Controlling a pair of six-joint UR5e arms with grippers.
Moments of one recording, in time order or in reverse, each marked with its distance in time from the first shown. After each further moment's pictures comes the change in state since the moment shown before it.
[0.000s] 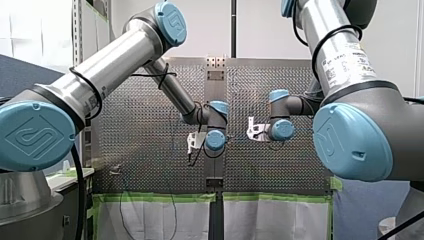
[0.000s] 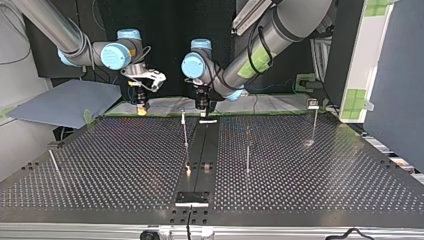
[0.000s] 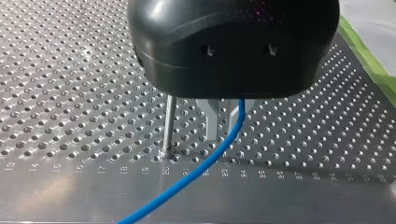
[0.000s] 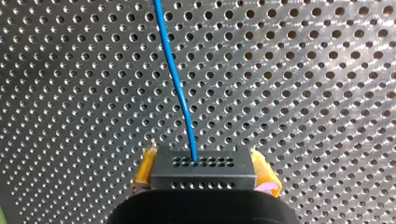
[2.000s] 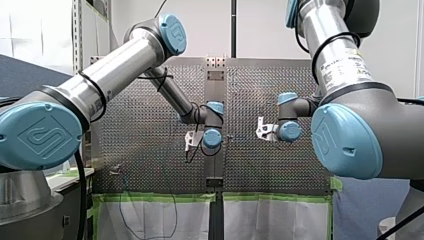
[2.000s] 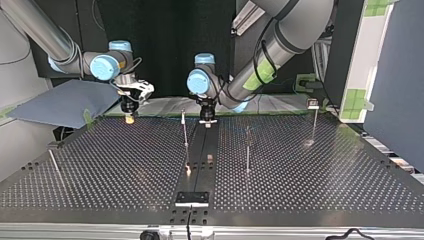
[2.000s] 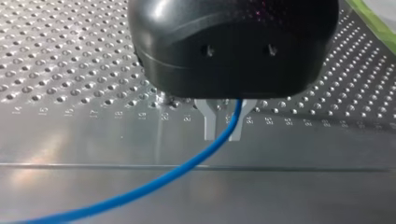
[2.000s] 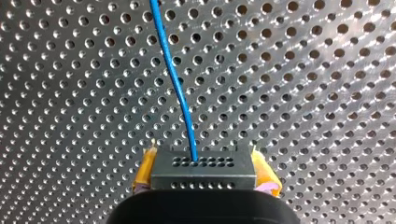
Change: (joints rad) left arm 0.065 -0.051 0.104 -0.059 0.033 0.036; right arm -0.082 0.057 -0.083 0.000 -0.031 0.031
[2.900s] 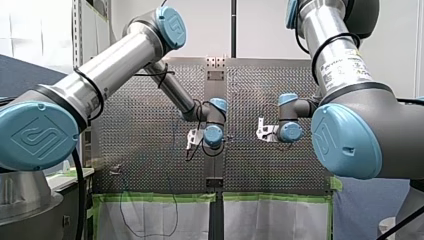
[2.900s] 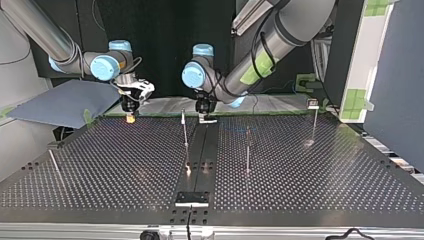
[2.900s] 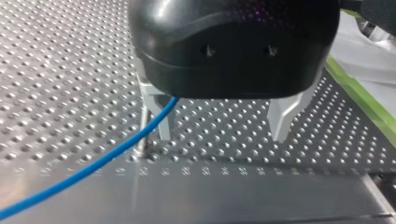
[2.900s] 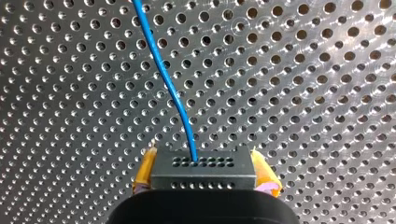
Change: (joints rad) left arm -0.040 0.049 -0.048 -0.088 0.033 0.018; right arm -0.001 0.006 0.000 0.009 -0.012 0.003
